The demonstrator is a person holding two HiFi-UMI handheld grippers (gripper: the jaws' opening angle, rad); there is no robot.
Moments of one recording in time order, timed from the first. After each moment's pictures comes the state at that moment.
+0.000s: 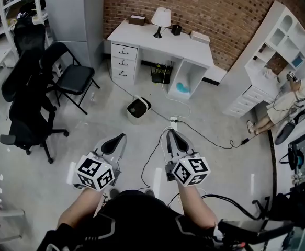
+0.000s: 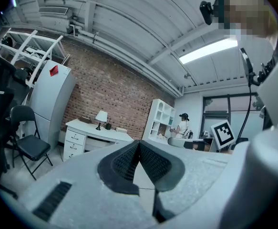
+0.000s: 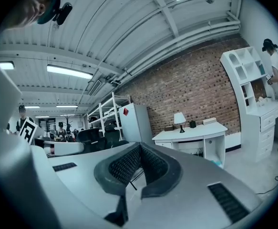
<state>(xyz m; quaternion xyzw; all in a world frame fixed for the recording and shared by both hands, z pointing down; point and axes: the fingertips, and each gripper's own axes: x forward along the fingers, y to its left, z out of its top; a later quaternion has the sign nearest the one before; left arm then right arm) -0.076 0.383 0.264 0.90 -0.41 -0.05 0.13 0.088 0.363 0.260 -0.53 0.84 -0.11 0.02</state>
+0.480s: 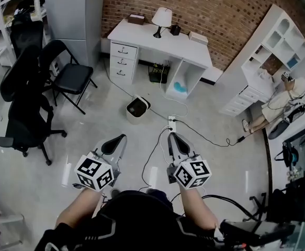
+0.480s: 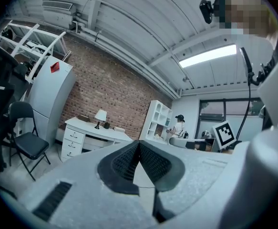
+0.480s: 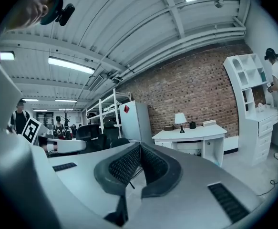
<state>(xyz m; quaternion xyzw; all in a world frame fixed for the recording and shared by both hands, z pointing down) -0.132 0.381 0.280 0.91 -0.38 -0.06 0.14 0.034 0.374 0.268 -0.54 0.84 -0.09 0.00</state>
